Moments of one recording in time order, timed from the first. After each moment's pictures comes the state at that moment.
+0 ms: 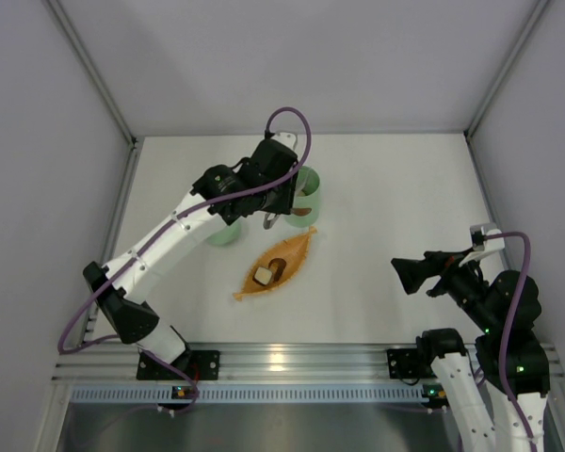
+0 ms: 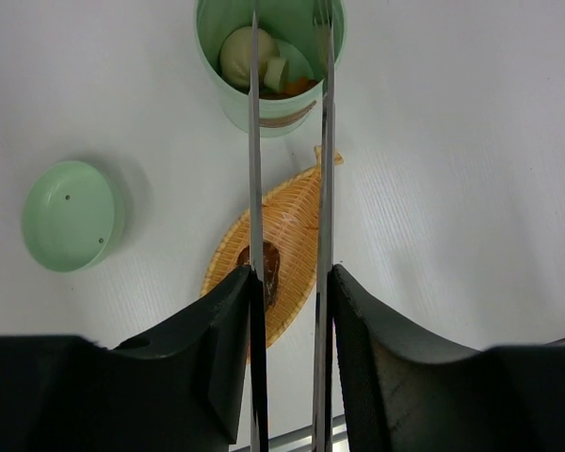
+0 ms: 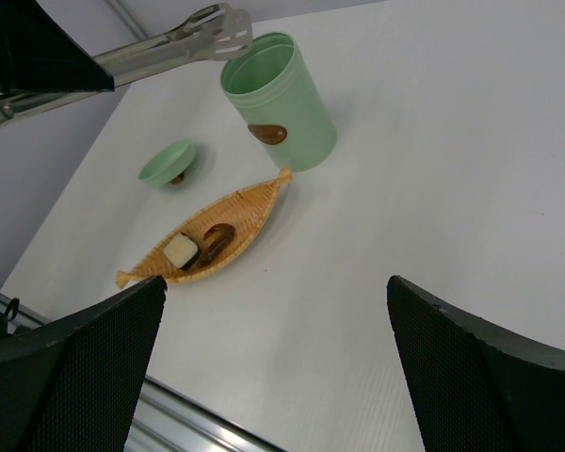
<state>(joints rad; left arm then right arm) -0.83 1.58 1.79 -0.99 -0.31 -0.45 0.09 0.24 0.84 -0.77 -0.37 0.35</state>
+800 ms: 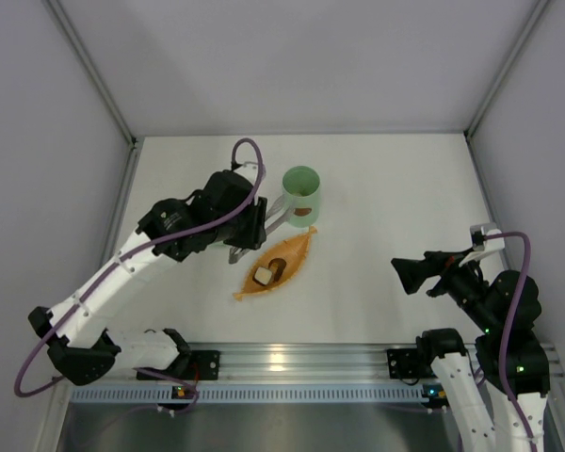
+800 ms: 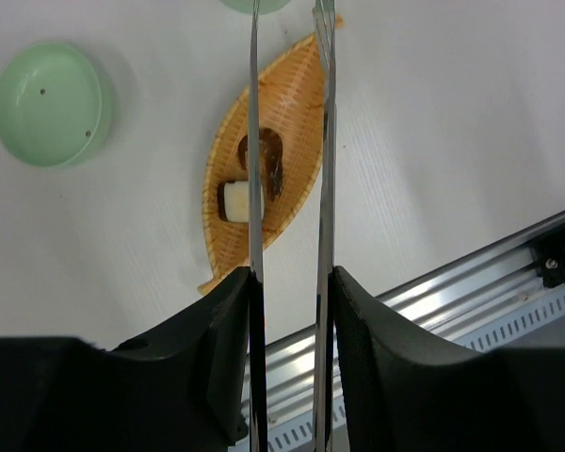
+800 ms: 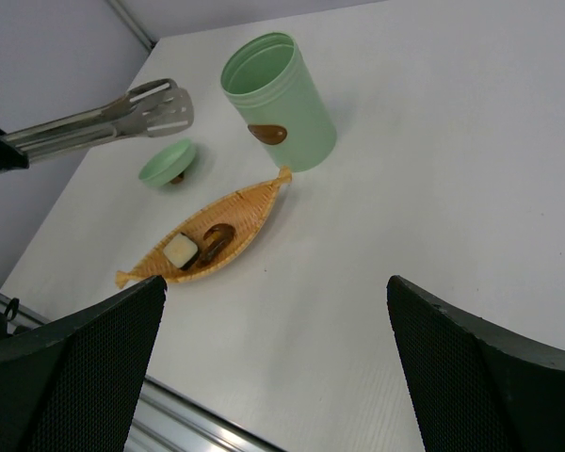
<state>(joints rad) -0.83 1.26 1.54 -1.08 -0.17 -0.45 0.09 0.24 0.84 -0.77 -0.37 0.35</state>
